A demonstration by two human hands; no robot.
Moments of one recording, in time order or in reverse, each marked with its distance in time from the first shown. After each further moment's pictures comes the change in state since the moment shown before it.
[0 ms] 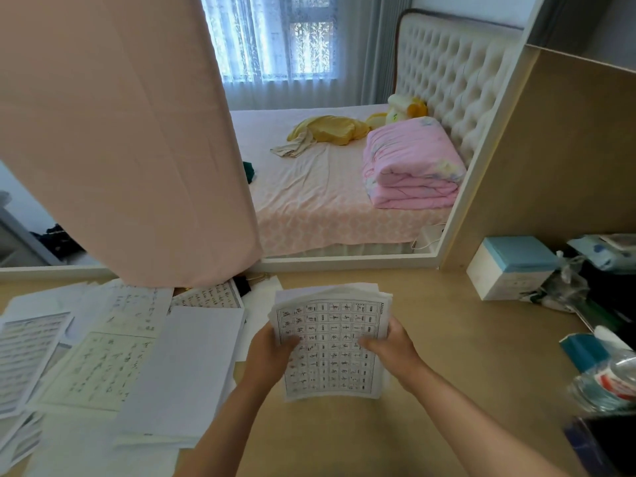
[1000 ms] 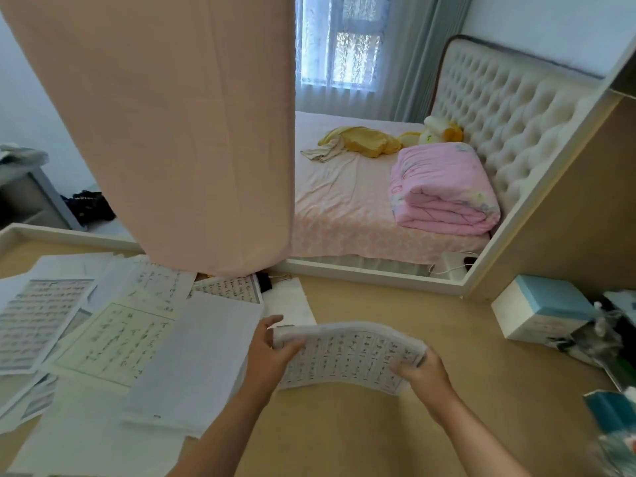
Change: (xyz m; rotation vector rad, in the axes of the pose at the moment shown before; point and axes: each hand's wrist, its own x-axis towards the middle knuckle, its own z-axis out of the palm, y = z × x) left_hand -0.006 -0.024 -0.029 -0.455 0.177 -0.138; right_hand 0.014 0.022 -0.007 -0.051 0.032 -0.070
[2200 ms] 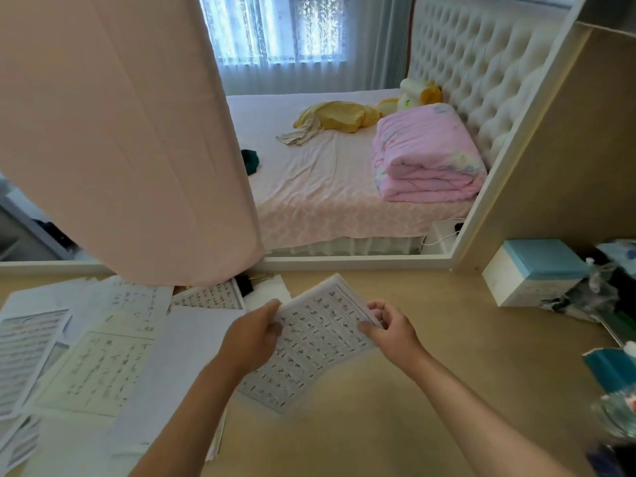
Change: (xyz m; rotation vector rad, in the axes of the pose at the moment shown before) left_hand 0.047 0.054 0.016 1.032 -0.264 0.398; right_hand 0.047 -0.022 0.010 -0.043 -0.075 -0.038
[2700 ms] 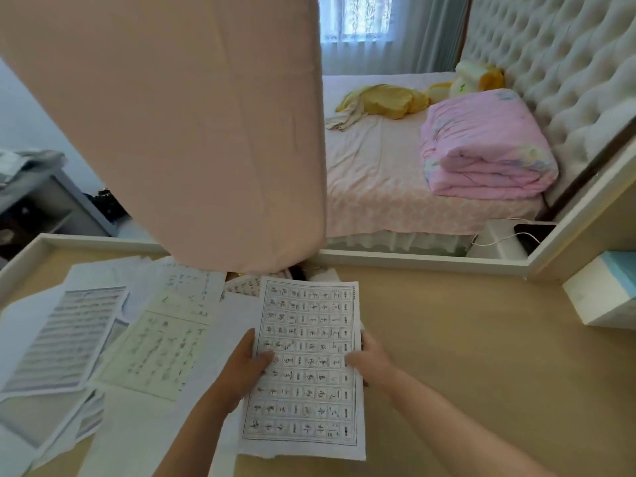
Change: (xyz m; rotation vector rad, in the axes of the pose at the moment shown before) left_hand -0.045 -0.158 0.003 -0.821 -0.090 -0.496; right_hand 0.015 -0.005 0.171 0.144 -0.329 0.371
